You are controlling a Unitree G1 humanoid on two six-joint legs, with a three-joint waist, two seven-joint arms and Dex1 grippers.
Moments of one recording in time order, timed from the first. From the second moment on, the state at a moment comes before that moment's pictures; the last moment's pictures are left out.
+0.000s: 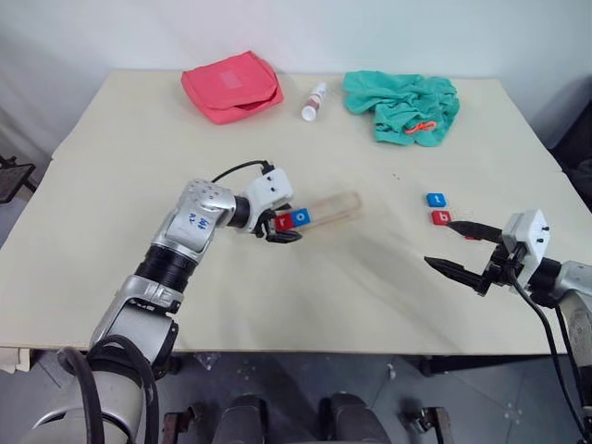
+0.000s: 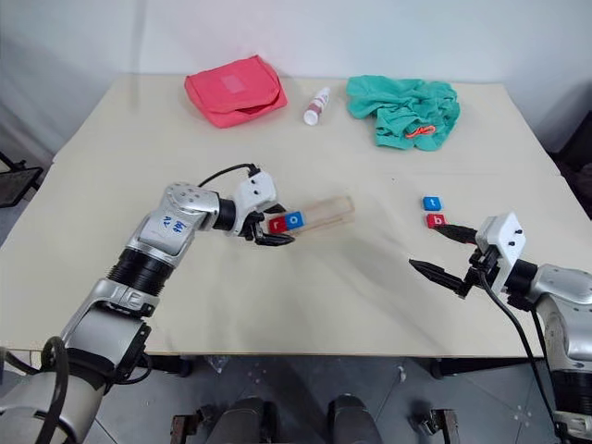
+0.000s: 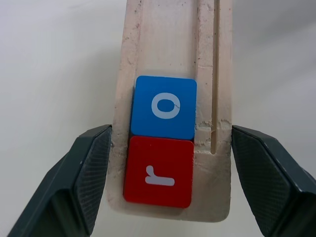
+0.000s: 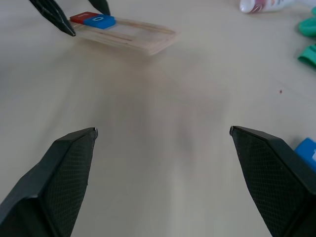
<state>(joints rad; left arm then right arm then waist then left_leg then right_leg) -0.96 0.41 -0.34 0.44 0.01 0.46 -1.00 -0.15 -0.81 -0.30 0.05 0.46 0.15 1.12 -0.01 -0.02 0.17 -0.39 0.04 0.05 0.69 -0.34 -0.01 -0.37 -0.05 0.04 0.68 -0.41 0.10</state>
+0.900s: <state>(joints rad) -0.91 0.32 -0.57 0.10 0.15 0.74 -0.97 0.10 -0.82 -0.48 -0.04 0.50 0.06 1.20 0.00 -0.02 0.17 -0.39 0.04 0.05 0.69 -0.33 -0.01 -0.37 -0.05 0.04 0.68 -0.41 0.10</state>
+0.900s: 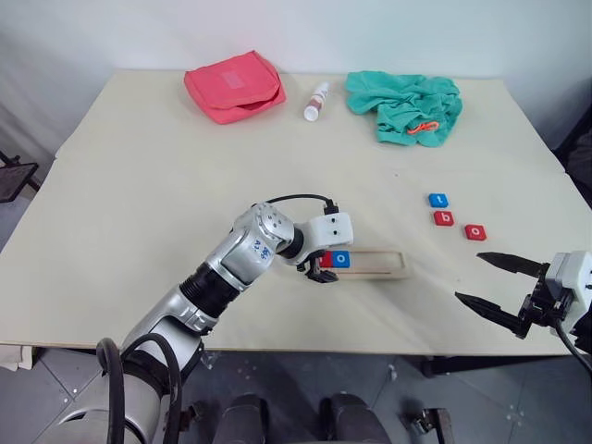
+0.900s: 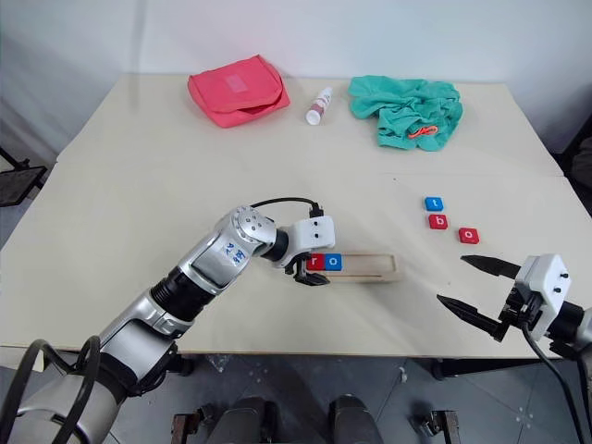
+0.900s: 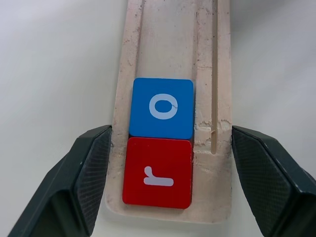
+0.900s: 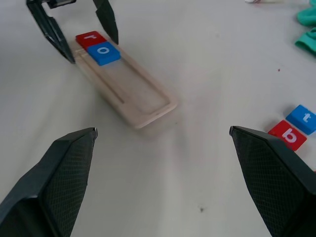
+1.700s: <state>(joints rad) -0.89 0.36 -0.29 -0.03 -0.06 0.80 -0.97 0.10 -0.82 -0.48 -0.05 0.49 0.10 1.09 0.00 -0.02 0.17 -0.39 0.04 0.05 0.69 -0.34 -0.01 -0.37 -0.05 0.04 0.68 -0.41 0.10</state>
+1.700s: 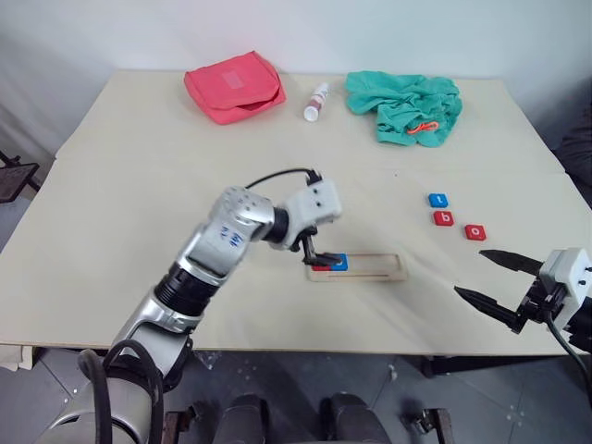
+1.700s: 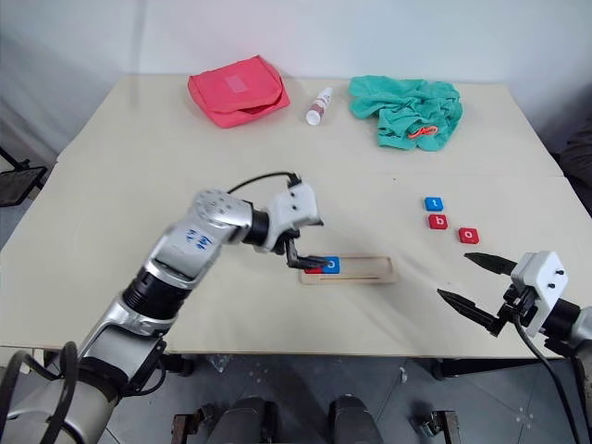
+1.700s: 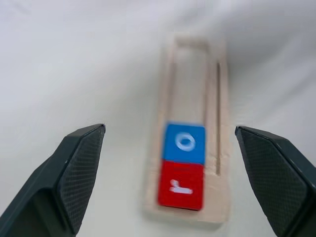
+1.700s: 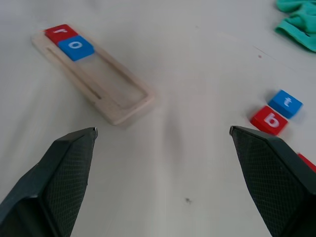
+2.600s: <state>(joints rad) -0.56 0.42 0.10 0.45 -0.39 -0.28 -1.39 -0.02 -0.53 -0.38 -0.28 0.39 0.53 0.35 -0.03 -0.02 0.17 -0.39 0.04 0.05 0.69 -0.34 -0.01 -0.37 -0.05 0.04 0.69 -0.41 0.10</state>
